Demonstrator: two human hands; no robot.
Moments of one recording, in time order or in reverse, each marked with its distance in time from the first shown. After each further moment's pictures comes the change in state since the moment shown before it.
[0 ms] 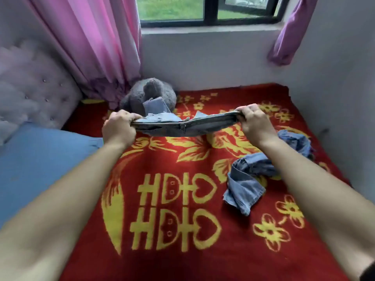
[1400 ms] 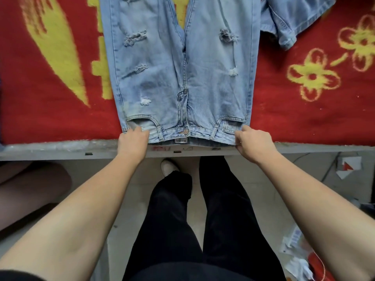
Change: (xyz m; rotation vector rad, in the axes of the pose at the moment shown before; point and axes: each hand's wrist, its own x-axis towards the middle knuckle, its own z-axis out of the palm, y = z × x) left_hand -0.486 -0.112 0.304 0.512 -1.104 0.106; right_hand -0.477 0.122 0.286 -0.481 -1.099 0.086
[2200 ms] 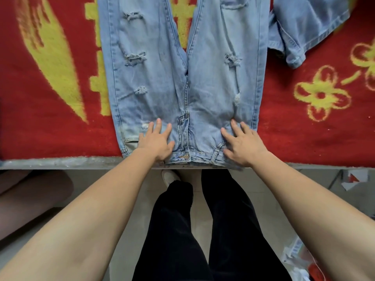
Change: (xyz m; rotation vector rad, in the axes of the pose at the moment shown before) left_hand 0.069 0.034 -0.030 -0.283 -0.268 0.099; right_hand 0.069 0.001 -0.008 -0.038 -0.133 -0.136
